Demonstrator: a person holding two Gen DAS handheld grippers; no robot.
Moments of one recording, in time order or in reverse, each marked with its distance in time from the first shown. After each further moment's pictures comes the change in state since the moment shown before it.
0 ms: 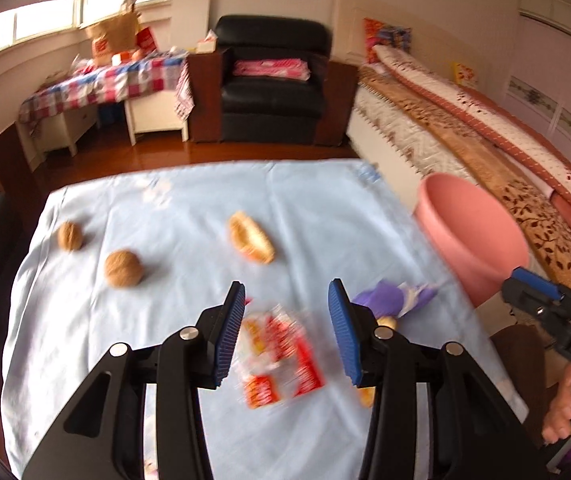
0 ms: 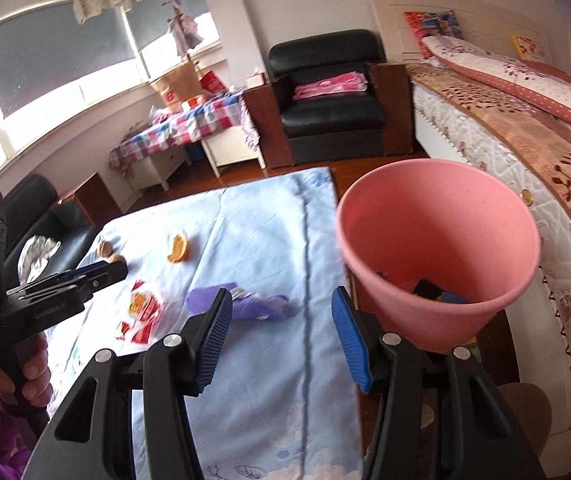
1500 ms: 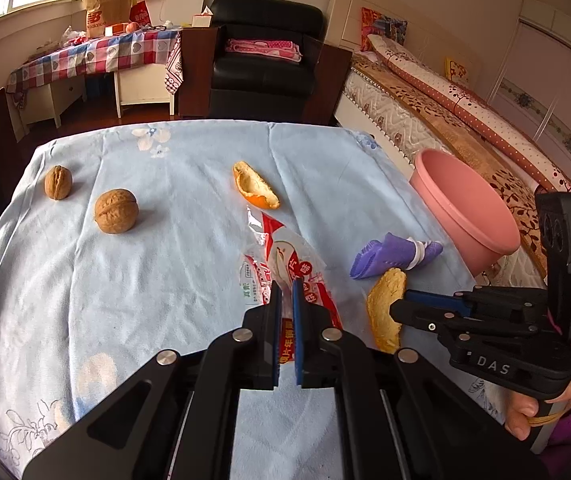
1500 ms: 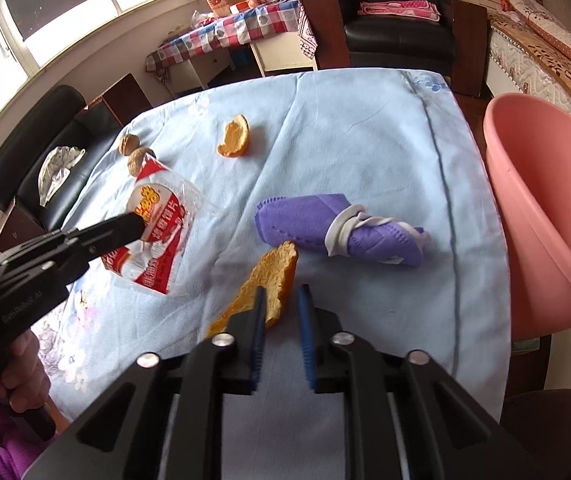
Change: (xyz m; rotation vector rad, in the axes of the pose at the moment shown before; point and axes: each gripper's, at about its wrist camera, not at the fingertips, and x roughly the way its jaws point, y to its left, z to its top) left arm 0.002 0.024 -0.030 -0.037 0.043 -0.101; right arm 0.097 0.063 -0.024 -0.137 0.337 0.114
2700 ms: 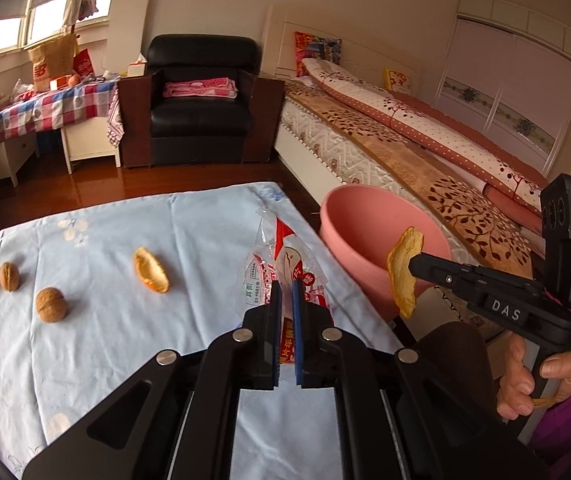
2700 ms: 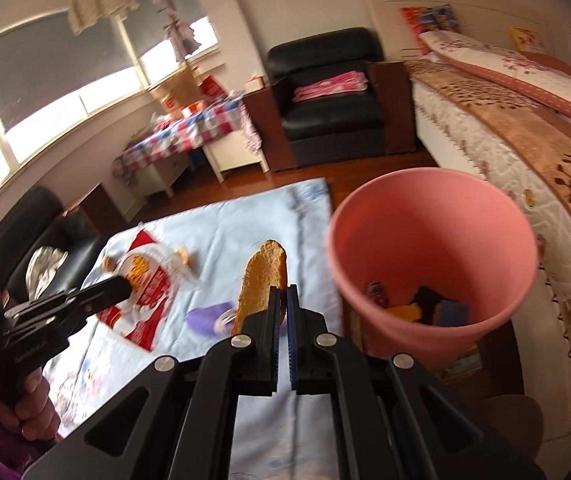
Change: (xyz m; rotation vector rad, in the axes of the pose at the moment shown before) left arm -0.020 -0.087 0.044 0.158 -0.110 -0.145; right arm -0.125 -0.080 -0.005 0.188 -0.359 -0.093
